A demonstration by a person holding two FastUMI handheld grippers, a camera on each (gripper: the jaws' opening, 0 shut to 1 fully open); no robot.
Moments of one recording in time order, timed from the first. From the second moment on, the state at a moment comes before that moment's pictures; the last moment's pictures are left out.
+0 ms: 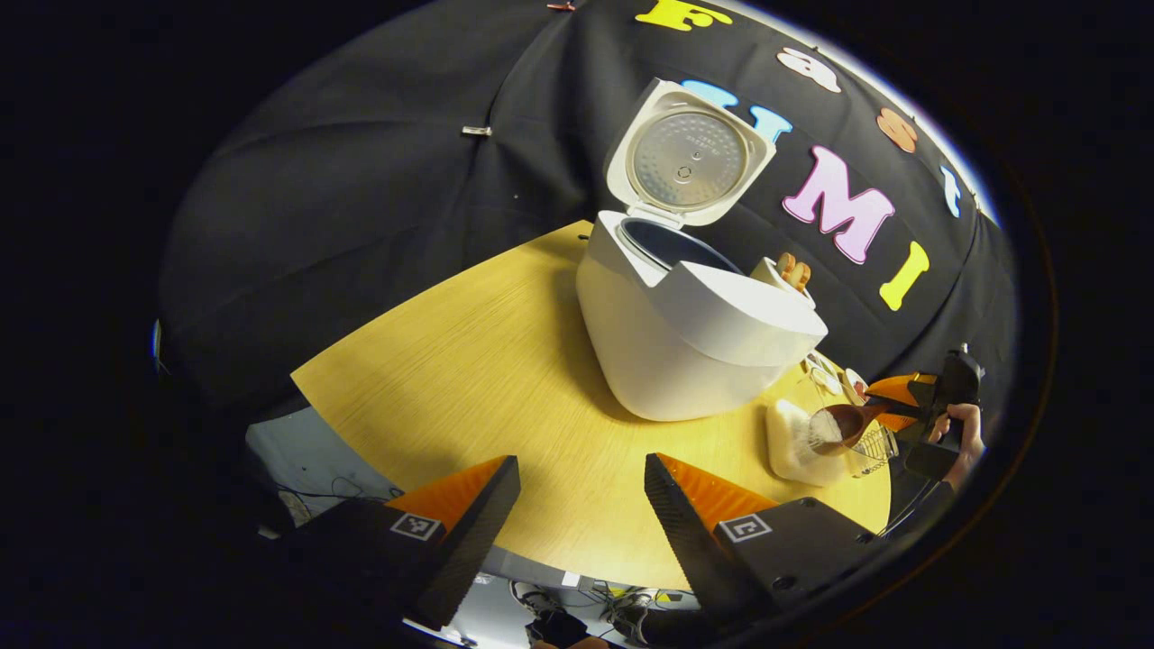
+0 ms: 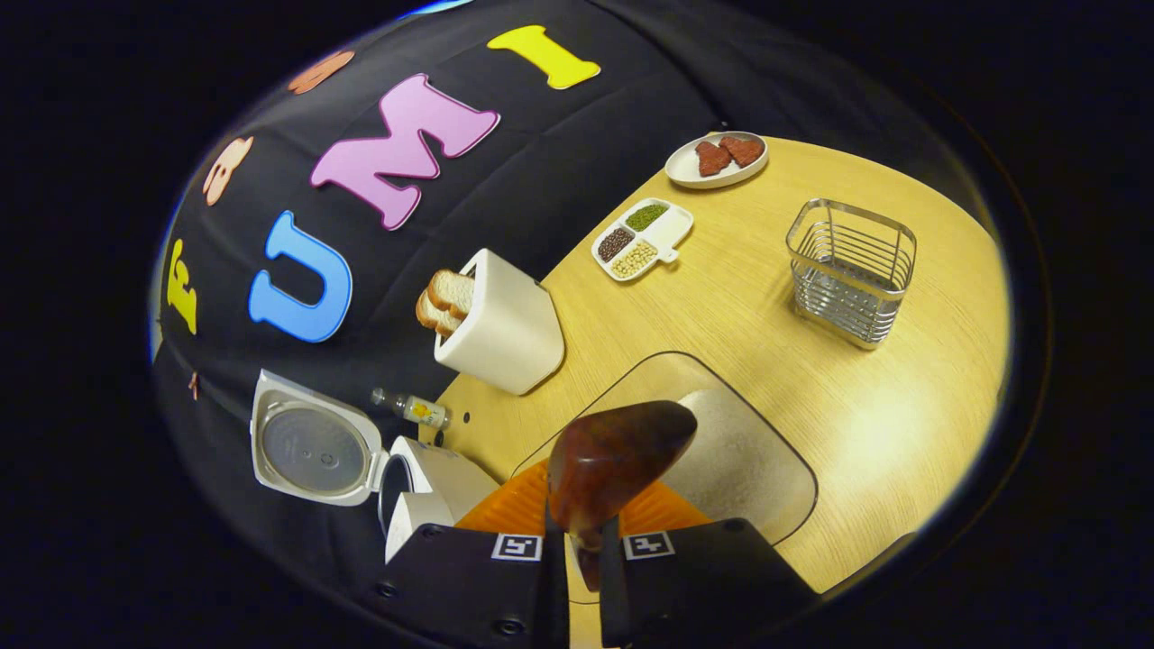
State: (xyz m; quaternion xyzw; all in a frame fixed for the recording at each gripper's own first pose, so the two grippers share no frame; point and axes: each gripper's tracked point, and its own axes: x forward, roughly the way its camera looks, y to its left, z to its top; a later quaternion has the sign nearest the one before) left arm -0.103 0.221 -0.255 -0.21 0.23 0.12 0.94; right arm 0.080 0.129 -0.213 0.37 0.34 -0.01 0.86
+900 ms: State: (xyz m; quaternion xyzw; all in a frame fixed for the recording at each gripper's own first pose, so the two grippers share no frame) left arm -0.094 0.211 -0.237 -0.18 0.21 0.11 0.95; right arm 0.119 0.131 -0.103 0.54 0.28 0.00 0.79
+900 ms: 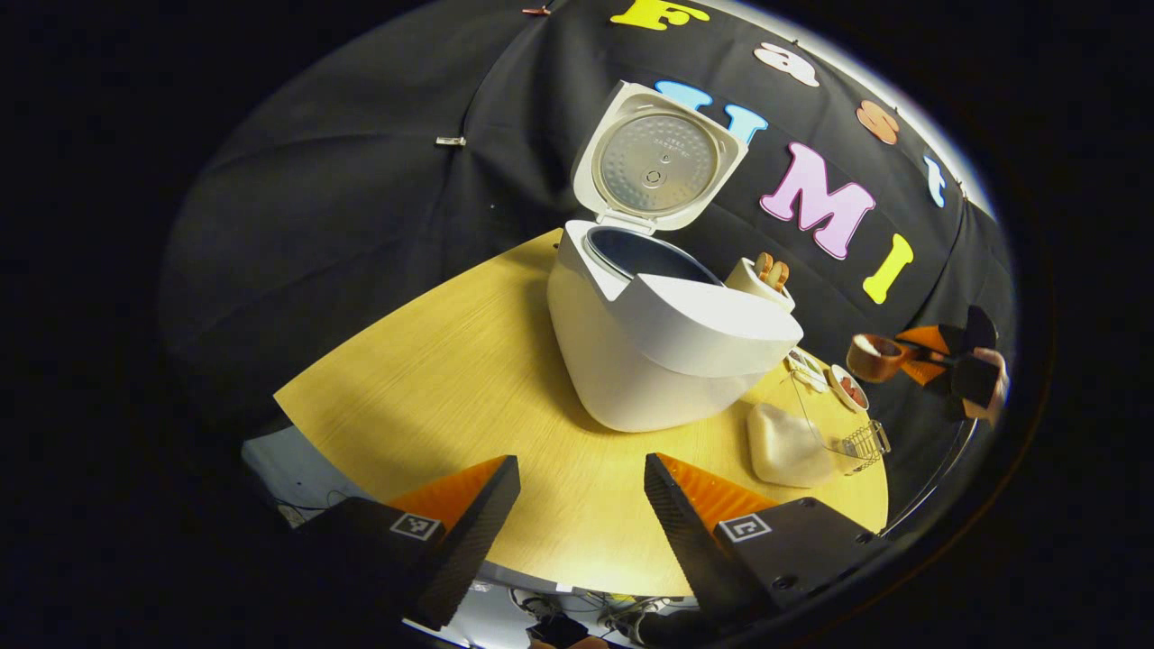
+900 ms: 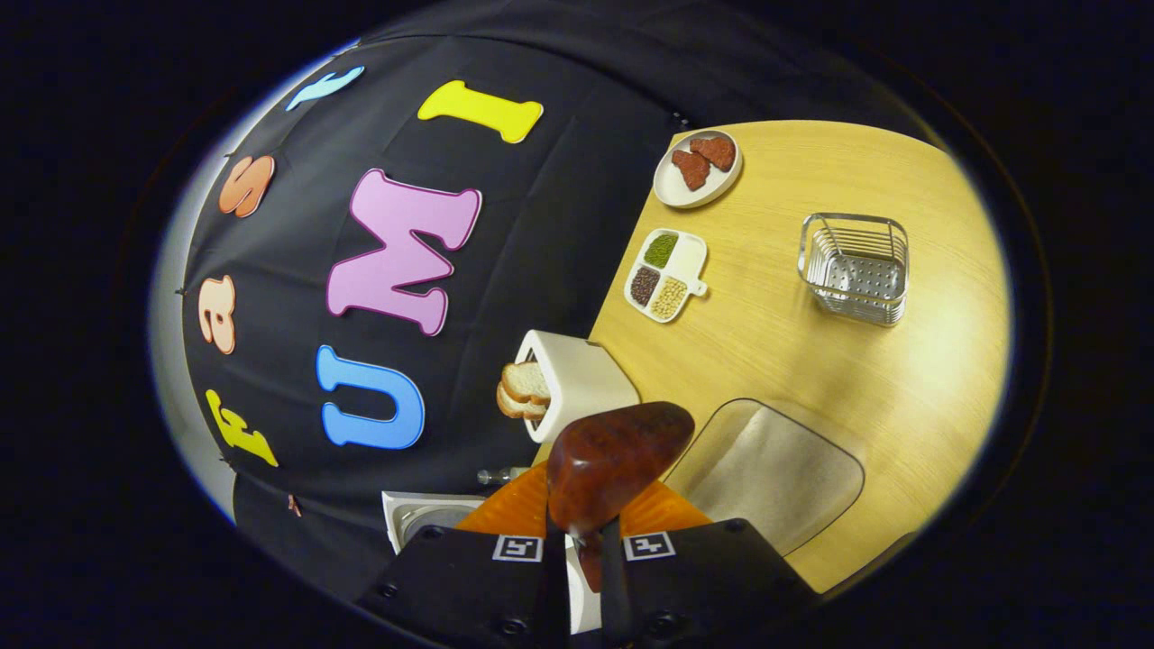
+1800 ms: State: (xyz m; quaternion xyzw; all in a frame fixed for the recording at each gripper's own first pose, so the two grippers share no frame) left arm -0.110 0.237 -0.221 -0.14 0.19 0.11 0.97; right arm 0.158 0.379 -0.065 0.52 0.32 0.16 0.77
